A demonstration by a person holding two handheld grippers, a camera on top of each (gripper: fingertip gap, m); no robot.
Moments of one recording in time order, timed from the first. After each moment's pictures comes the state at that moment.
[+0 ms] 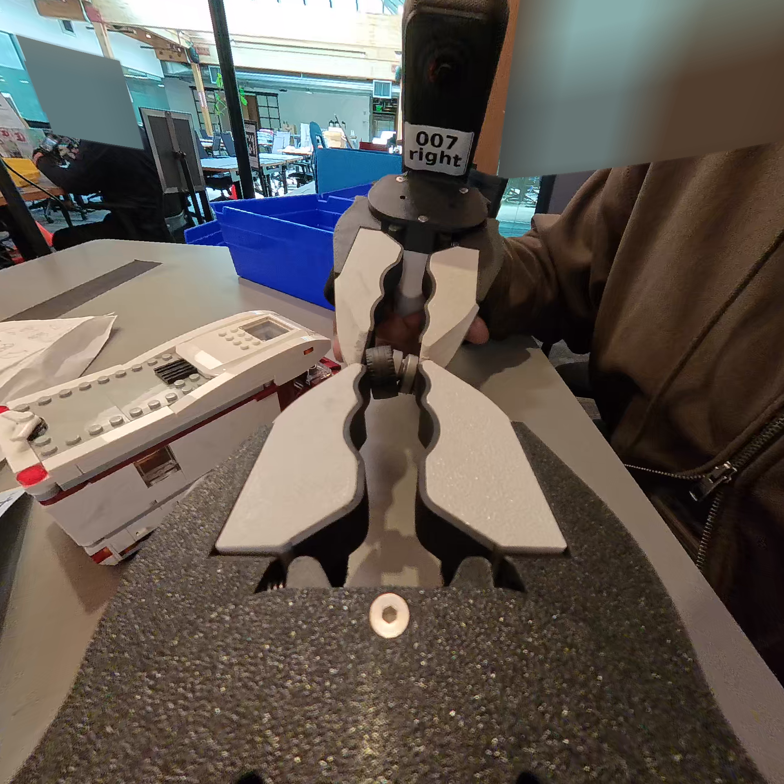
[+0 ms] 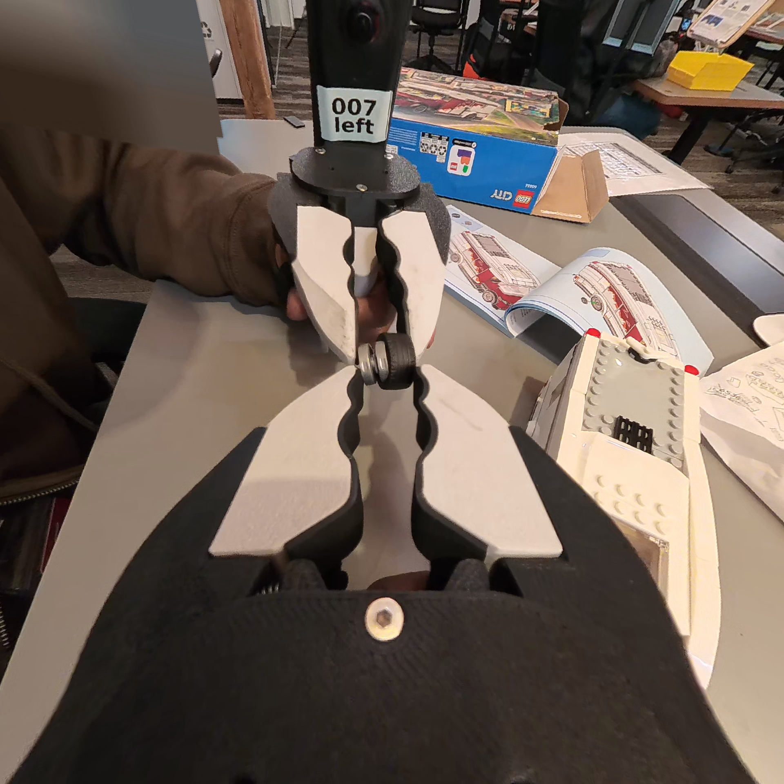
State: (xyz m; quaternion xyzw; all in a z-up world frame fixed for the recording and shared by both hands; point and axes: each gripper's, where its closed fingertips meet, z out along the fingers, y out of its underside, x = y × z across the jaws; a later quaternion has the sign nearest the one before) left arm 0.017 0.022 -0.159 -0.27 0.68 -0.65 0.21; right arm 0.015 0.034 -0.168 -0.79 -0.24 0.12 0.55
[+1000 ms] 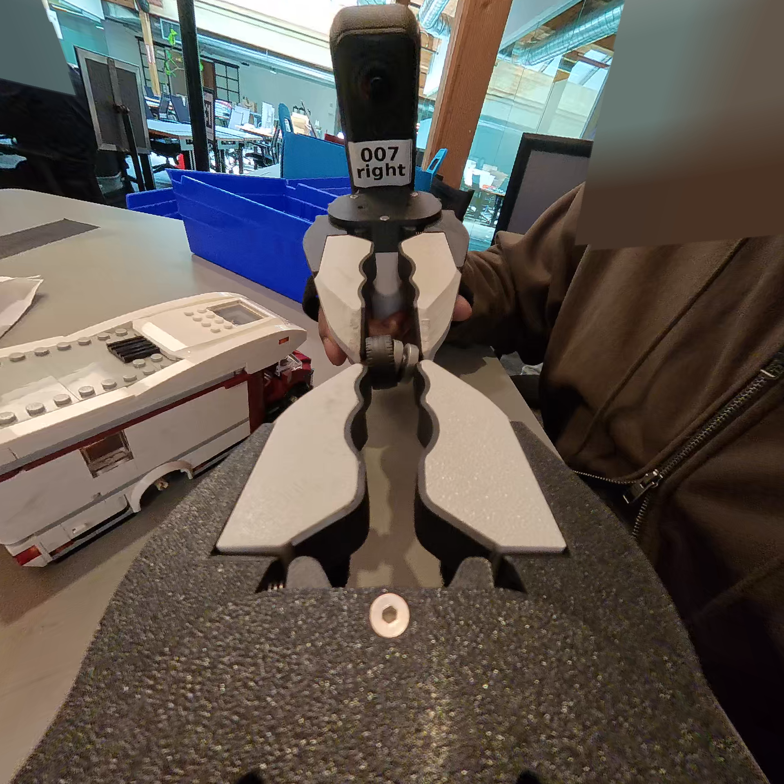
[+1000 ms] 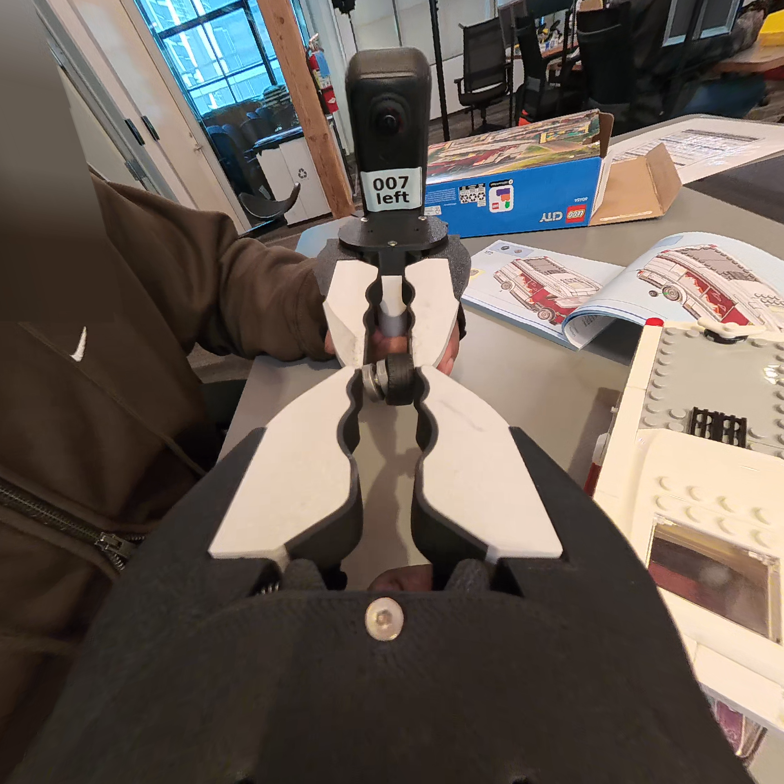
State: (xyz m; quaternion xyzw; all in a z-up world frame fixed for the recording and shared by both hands) left arm 0.012 0.020 -0.160 -0.28 0.67 -0.68 0.13; right arm 0.010 0.032 -0.155 -0.76 -0.17 0.28 0.56
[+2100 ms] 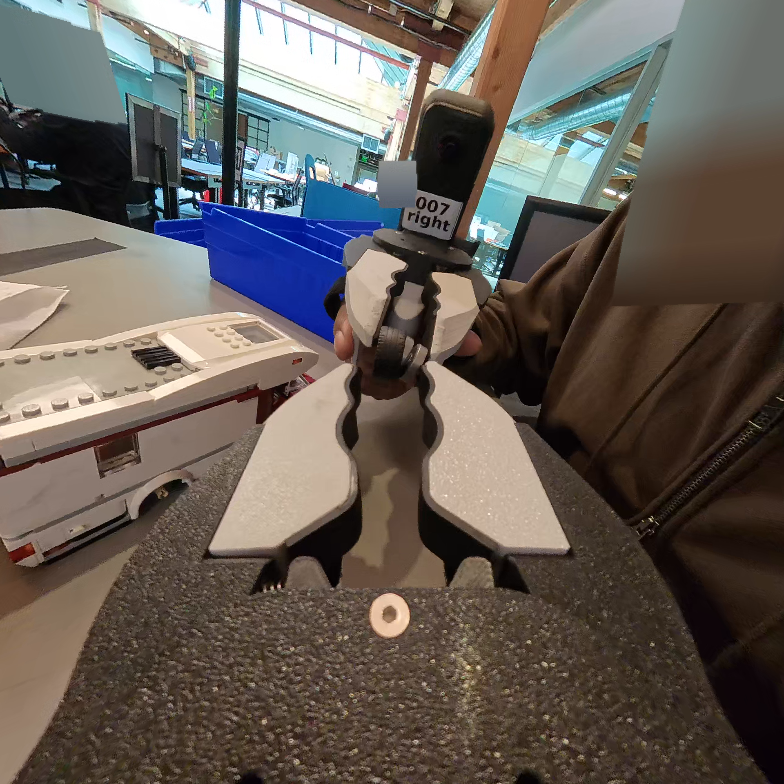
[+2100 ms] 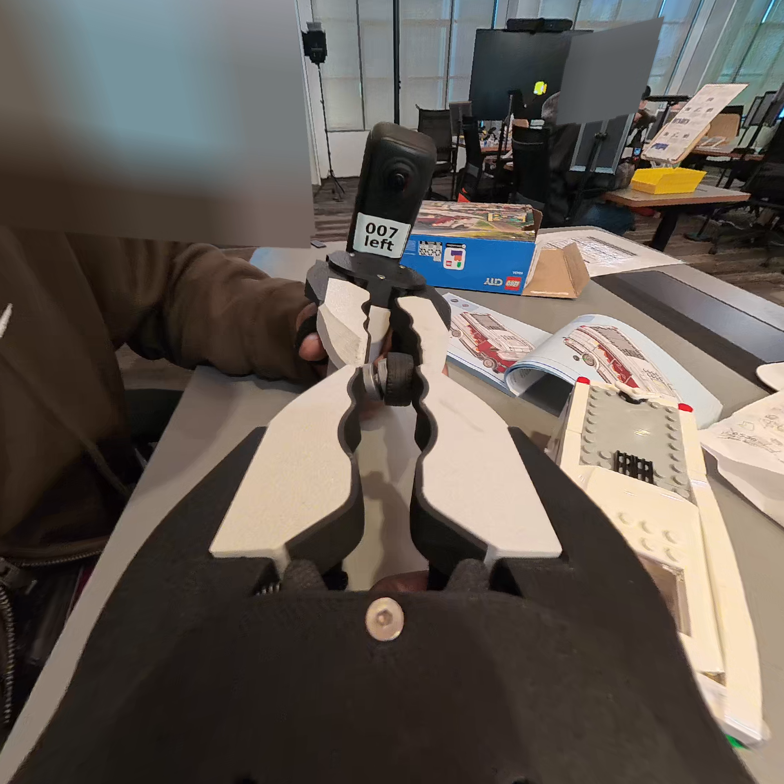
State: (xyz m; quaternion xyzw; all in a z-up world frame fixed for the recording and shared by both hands) left arm 0.018 0.026 -0.149 -0.31 0.62 -0.71 0.13; right arm 0.015 0.035 -0.140 -0.72 -0.20 0.18 0.64
